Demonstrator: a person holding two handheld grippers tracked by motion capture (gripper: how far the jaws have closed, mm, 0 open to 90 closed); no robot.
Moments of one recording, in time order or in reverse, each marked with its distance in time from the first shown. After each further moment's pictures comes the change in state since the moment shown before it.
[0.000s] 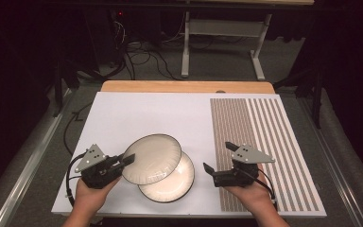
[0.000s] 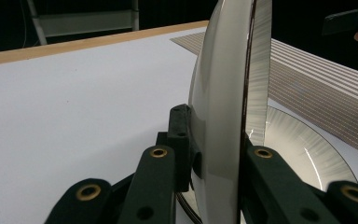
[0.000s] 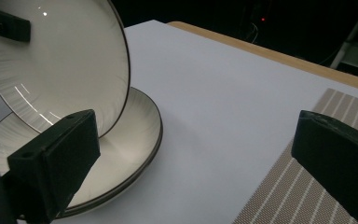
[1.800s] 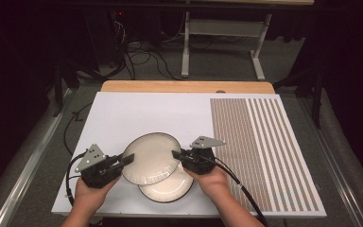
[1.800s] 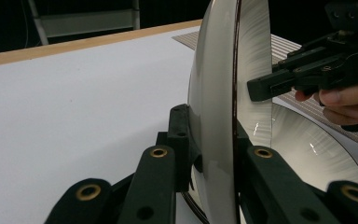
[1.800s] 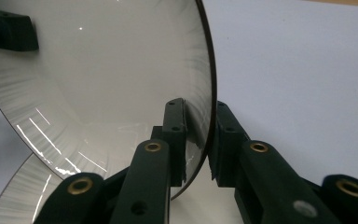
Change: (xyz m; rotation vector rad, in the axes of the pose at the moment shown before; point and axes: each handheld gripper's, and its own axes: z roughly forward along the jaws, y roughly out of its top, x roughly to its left) left arm 0.003 -0.002 0.001 0.006 0.003 0.005; right arm 0.033 0.006 0.104 0.097 0.196 0.166
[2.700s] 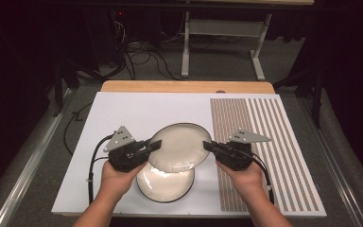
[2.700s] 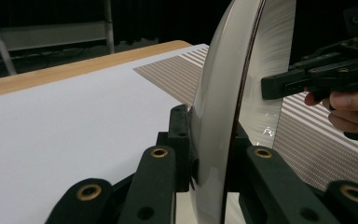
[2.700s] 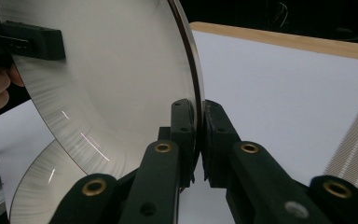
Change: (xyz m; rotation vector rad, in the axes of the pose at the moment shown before) left arm -0.039 0.060 0.055 -0.022 -0.105 0.003; right arm -0.035 0.014 -0.092 -0.089 -0.072 0.004
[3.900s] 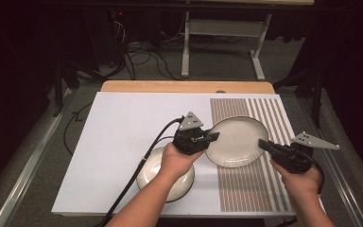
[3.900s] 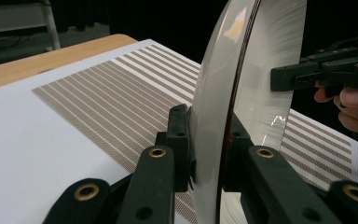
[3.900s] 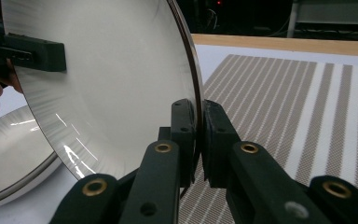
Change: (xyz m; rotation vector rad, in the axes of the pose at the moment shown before) left arm -0.059 0.039 0.142 0.084 -0.151 0.025; right arm -0.089 -0.030 -0.106 -0.044 -0.202 0.099
